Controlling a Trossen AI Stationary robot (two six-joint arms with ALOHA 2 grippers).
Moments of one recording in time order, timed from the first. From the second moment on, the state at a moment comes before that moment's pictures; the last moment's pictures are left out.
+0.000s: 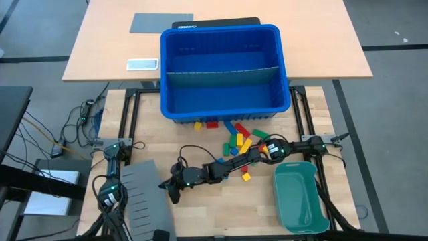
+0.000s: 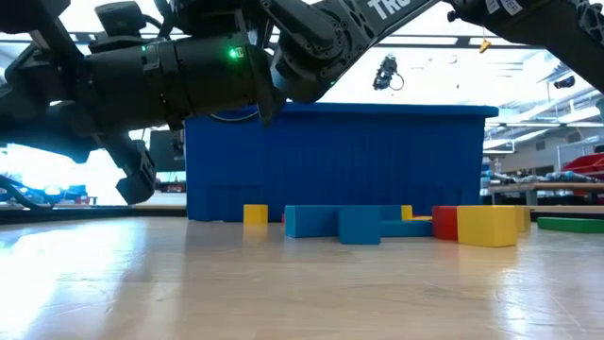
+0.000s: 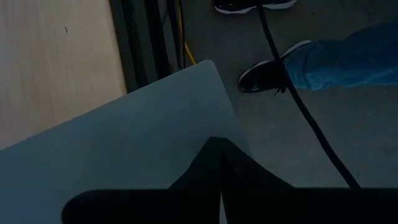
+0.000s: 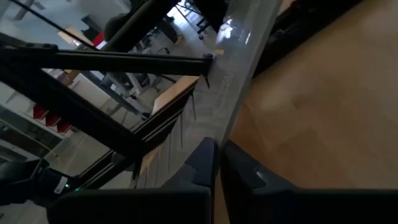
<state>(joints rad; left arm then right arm) -1.13 2.50 2.15 -1.25 -0.34 -0.97 0.25 2.60 1.98 0.42 0.12 0.74</state>
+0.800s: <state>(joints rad) -1.12 2.50 2.33 -1.49 -0.63 -1.08 0.26 2.36 1.98 0.06 0.16 0.46</state>
